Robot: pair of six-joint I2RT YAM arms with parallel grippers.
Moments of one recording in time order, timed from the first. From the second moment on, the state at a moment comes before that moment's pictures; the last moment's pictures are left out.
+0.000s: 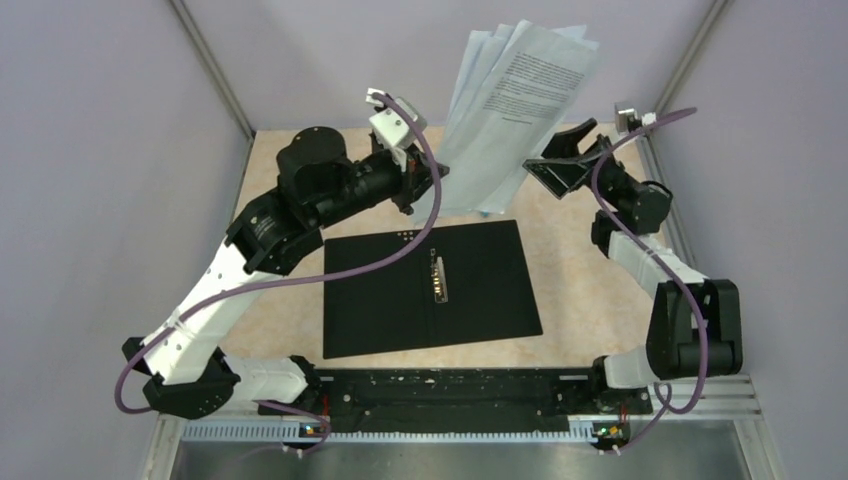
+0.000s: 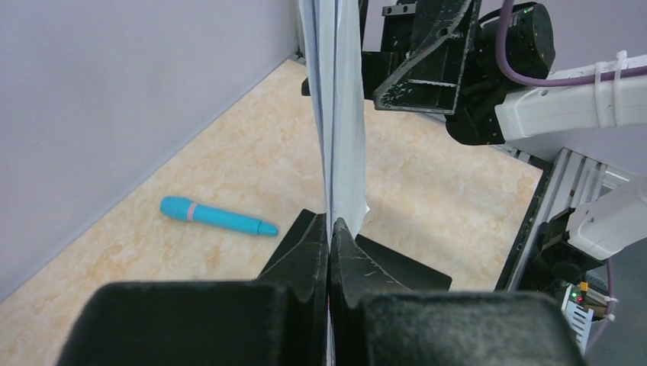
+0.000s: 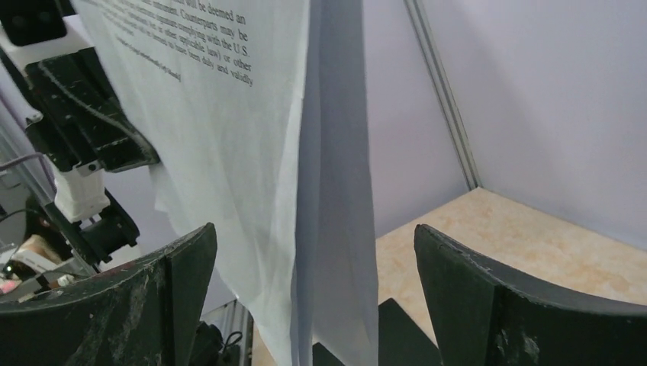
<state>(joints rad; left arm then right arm) -0.85 1.27 1.74 -0.56 0.12 0.02 0.06 1.45 0.84 1.50 -0.90 1.24</state>
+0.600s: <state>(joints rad) -0.85 1.18 1.69 -0.52 0.15 -0.02 0.10 1.17 0.90 1.33 -0.93 1.07</state>
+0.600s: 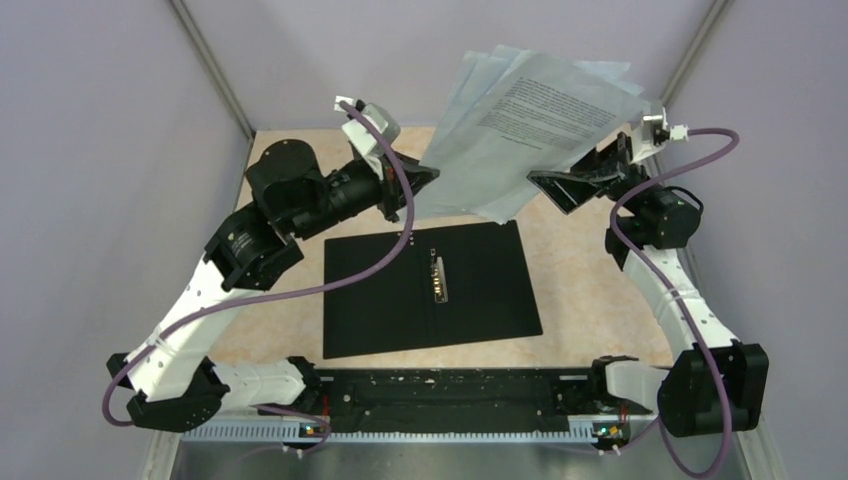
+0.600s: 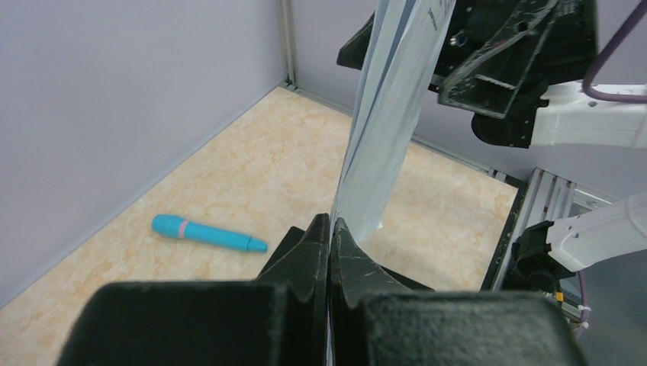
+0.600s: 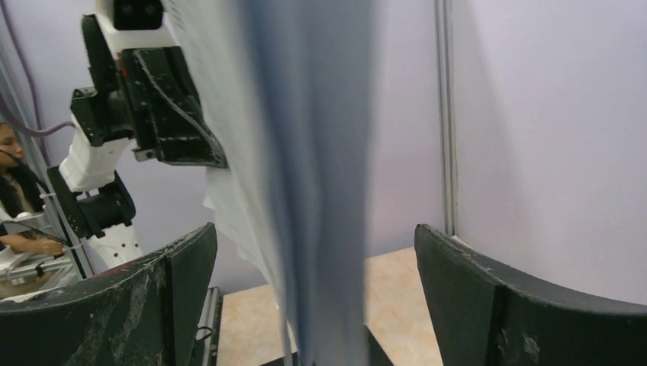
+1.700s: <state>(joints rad) -0.84 1.14 1.37 -0.19 0.09 -0.14 0.14 0.93 1.02 0.50 -0.79 0.60</state>
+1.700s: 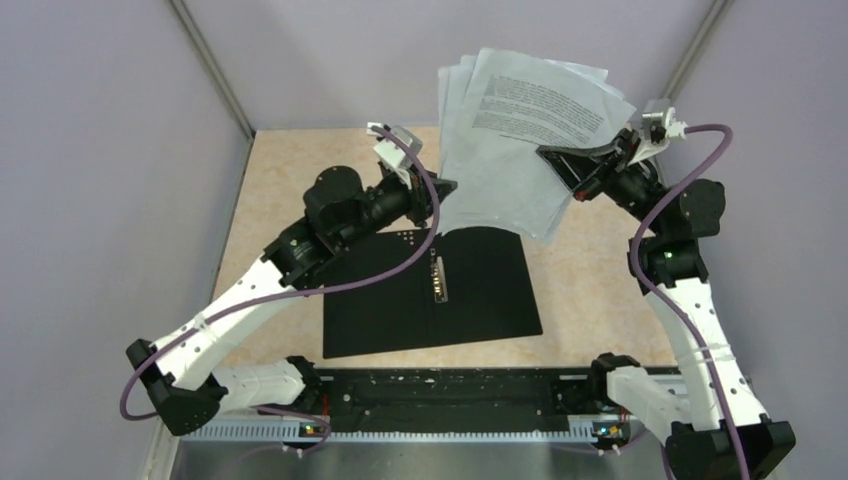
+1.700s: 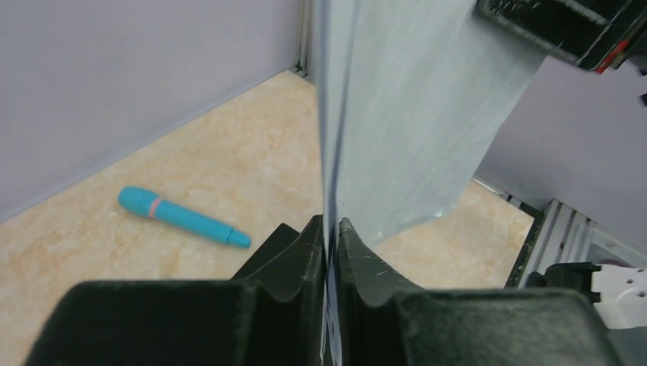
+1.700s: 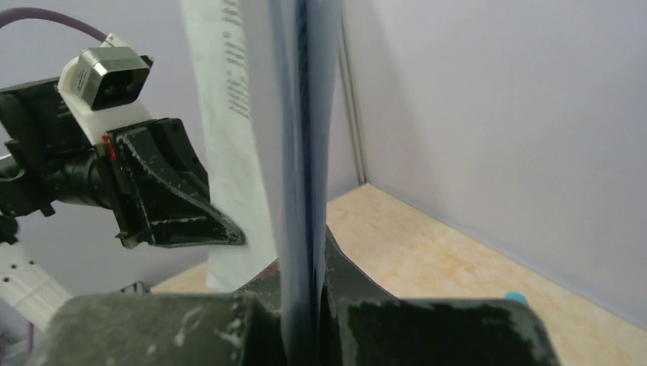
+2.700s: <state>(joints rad) -0.81 1.51 0.72 0.97 -0.09 -0.15 0.22 0.92 0.50 0.62 -0.58 0.29</state>
